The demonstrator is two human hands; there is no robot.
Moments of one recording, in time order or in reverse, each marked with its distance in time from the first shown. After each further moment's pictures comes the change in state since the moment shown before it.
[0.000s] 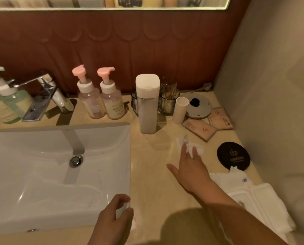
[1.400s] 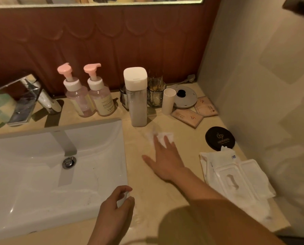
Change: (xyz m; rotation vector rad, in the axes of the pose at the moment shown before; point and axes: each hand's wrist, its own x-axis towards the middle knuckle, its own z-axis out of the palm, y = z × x) left_hand 0.000 -0.004 0.001 -0.008 -0.021 0.042; right_hand -0.005 -0.043 0.010 0.192 0.060 -0.124
